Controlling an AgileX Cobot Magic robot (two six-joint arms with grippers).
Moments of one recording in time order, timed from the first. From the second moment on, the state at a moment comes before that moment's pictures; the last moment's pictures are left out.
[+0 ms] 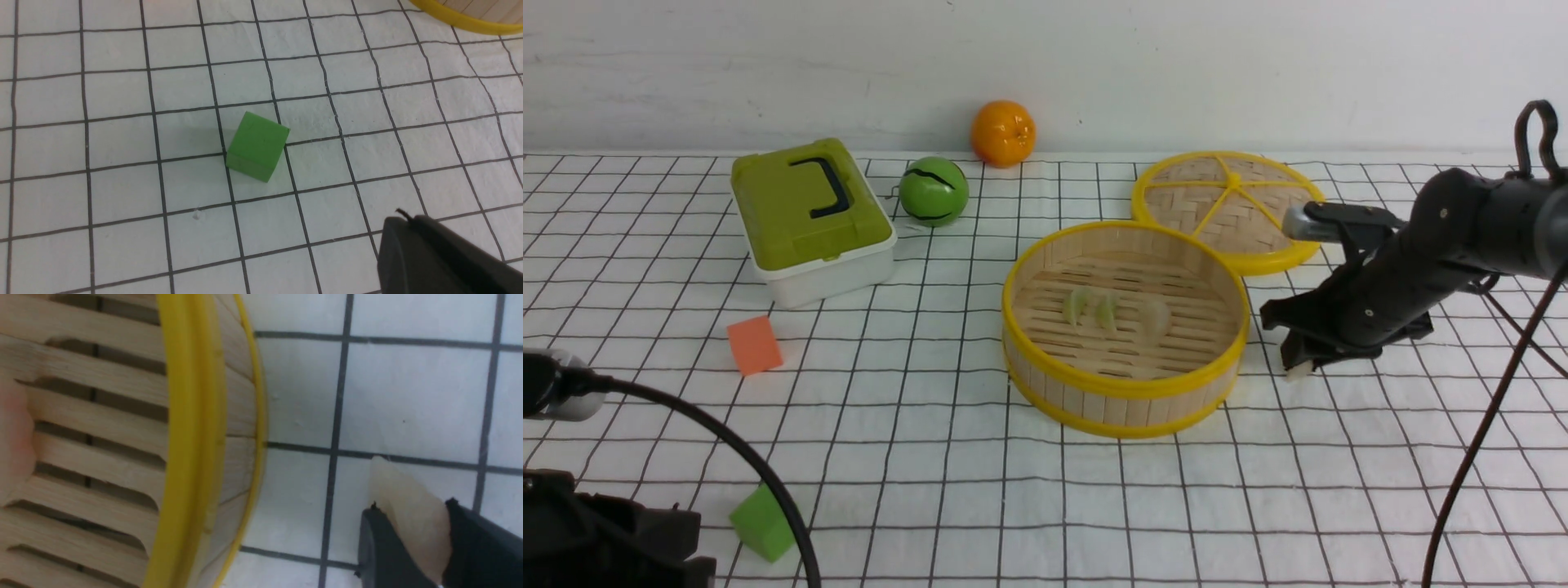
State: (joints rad) right arm 0.09 2.08 -1.46 0.33 0.59 -0.11; left arm -0.40 0.76 -0.53 0.07 0.58 -0.30
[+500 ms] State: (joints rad) right arm 0.16 1.90 -1.55 0.39 0.59 -0.14; left arm -0.40 0.76 -0.52 0.07 0.57 -0.30
